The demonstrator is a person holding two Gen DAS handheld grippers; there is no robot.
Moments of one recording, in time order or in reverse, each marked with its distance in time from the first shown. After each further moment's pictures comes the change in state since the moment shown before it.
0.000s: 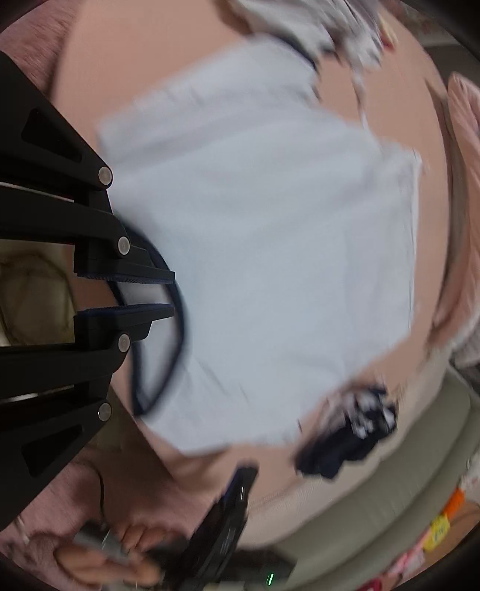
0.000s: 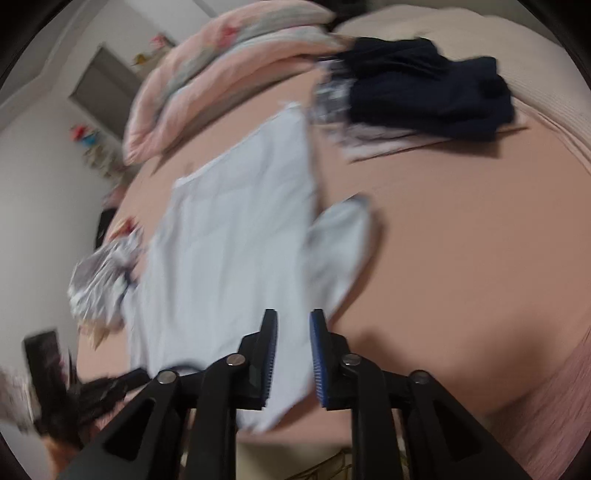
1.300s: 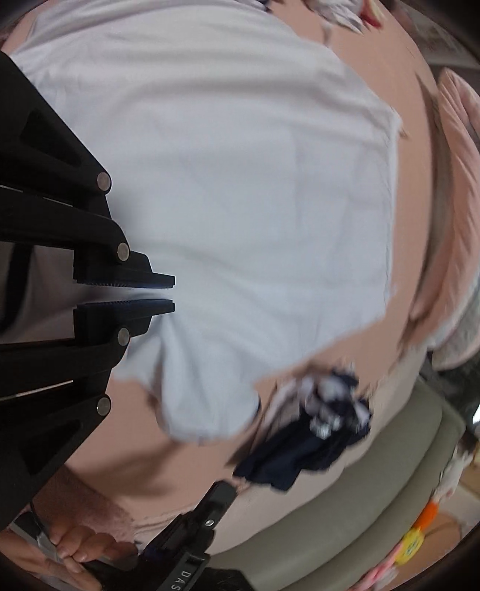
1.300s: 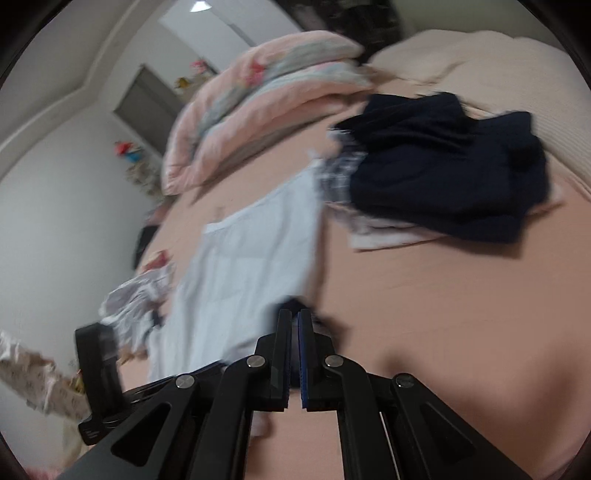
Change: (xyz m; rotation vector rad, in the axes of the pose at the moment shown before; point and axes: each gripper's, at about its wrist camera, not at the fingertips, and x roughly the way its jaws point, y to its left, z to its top) left arm 0.043 -0.026 0.031 -0.156 -0.105 0.025; right arm -0.009 -0.038 0.046 -0.054 -0.087 0.189
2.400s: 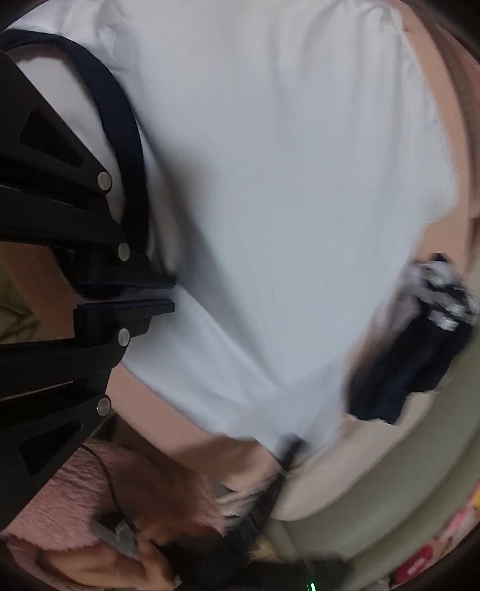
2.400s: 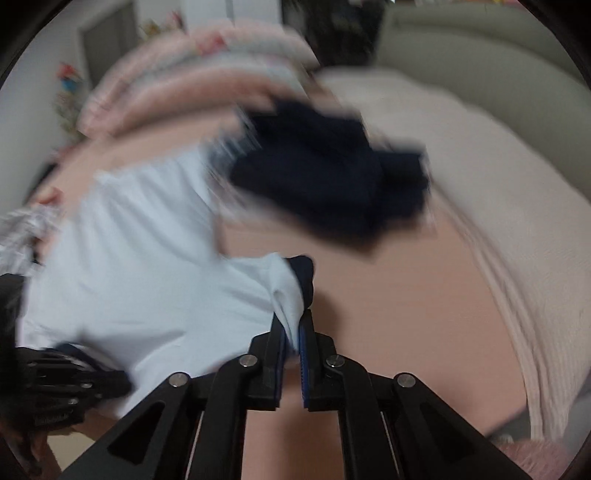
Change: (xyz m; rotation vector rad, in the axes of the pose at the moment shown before) left arm 0.034 -0.068 -0.042 0.264 0.227 -0.171; right arm -0.031 -0.024 -0.020 -0.203 -0.012 -0.548
